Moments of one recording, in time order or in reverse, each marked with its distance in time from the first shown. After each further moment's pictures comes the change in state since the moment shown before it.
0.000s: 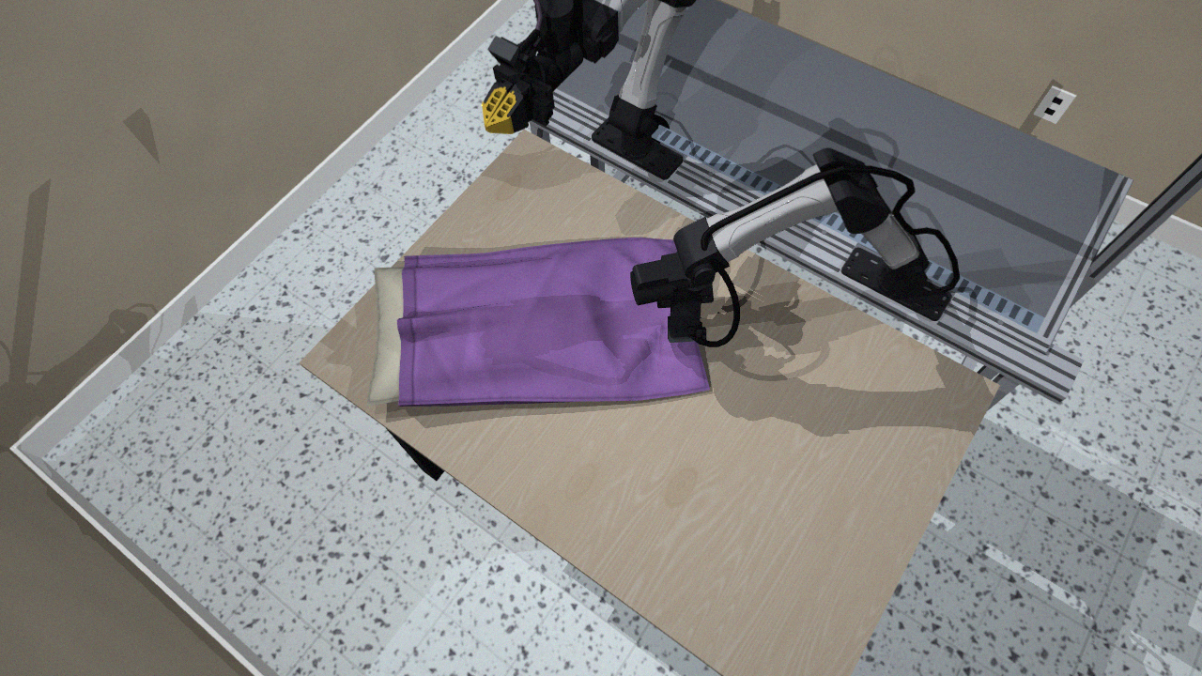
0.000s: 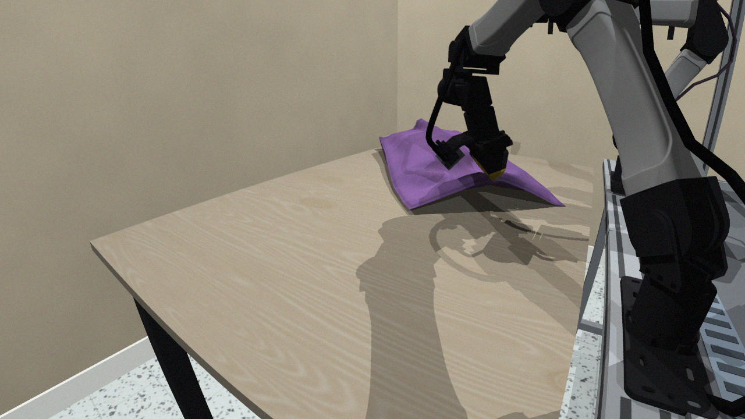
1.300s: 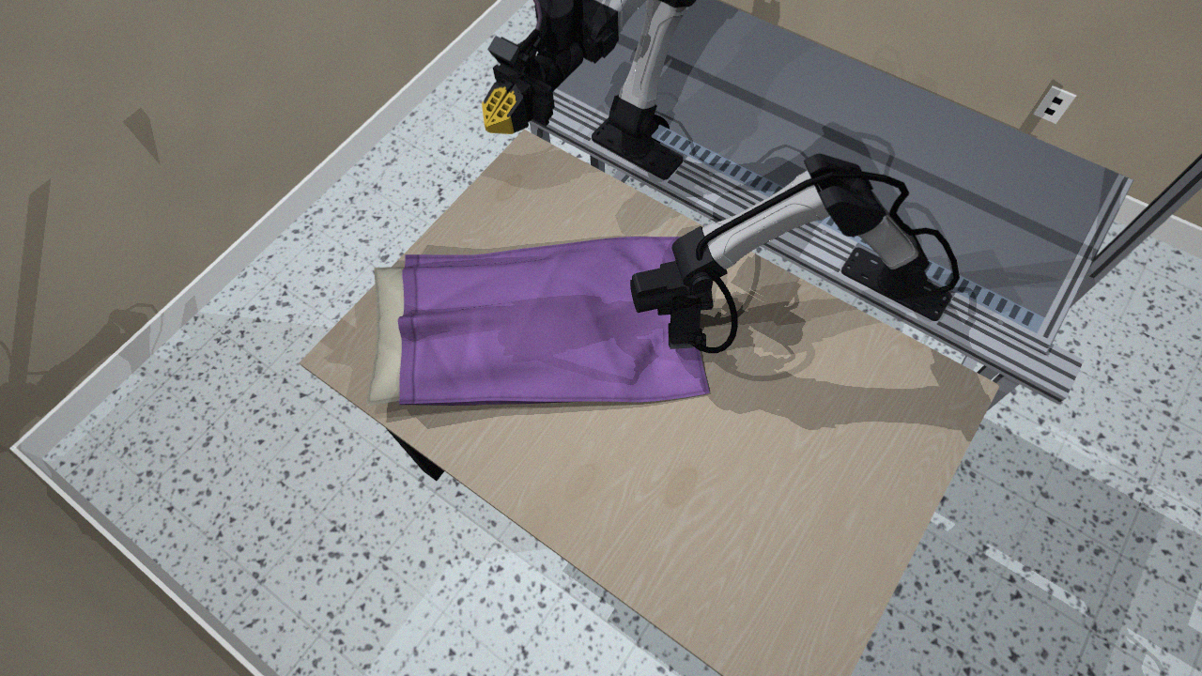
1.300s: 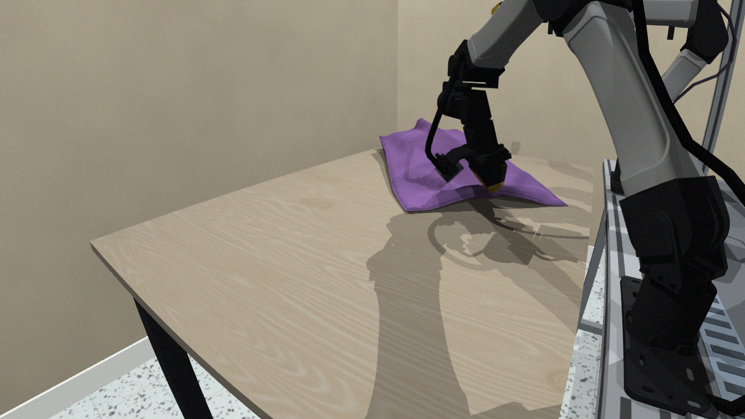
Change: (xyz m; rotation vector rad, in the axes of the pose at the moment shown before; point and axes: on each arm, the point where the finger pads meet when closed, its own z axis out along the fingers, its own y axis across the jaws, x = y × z) left arm -0.010 0.005 0.023 -0.017 -0.009 -0.005; right arm 0.000 0.000 0.000 0.000 0.000 0.000
